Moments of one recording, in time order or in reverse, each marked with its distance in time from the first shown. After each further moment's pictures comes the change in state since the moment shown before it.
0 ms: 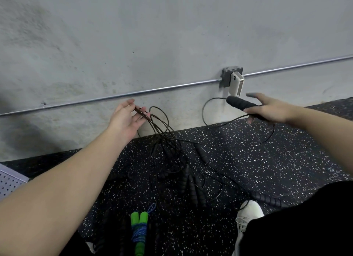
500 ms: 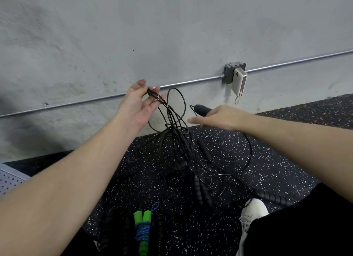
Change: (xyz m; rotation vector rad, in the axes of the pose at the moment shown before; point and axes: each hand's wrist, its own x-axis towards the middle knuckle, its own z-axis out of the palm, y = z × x) left_hand -0.026 0.015 0.052 -0.179 -0.182 0.005; right_hand -0.015 -0.095 0.090 -0.303 -0.168 -0.082
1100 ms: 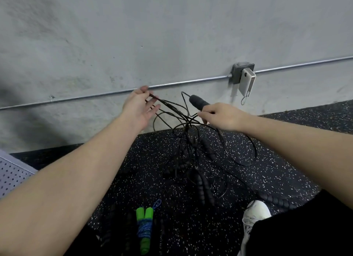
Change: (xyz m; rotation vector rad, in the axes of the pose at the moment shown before) left_hand 0.011 0.004 -0.029 0.235 0.175 -0.030; right_hand 0.014 -0.014 0.010 -0.008 0.119 -0.200
